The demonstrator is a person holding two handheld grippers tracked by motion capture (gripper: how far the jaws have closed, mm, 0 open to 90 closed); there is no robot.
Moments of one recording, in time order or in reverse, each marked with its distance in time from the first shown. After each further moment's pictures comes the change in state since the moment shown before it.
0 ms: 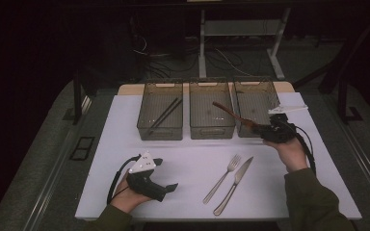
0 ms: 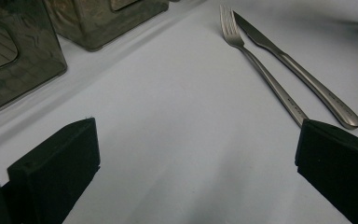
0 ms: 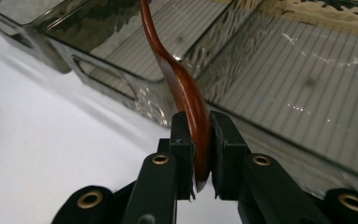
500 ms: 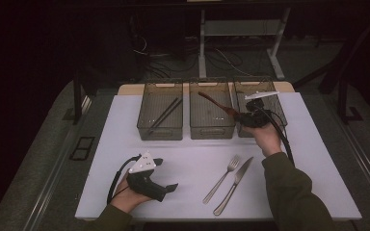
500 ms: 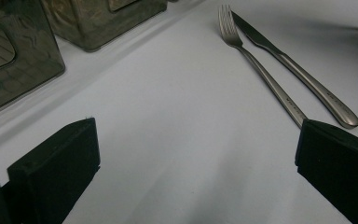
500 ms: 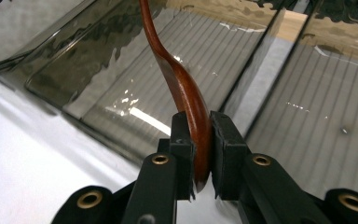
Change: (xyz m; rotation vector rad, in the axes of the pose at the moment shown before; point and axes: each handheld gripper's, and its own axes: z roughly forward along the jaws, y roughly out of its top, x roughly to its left) left arm 0.000 0.000 0.000 -0.002 -0.007 0.004; right arm 0.020 0.047 0.050 0.026 -0.032 0.022
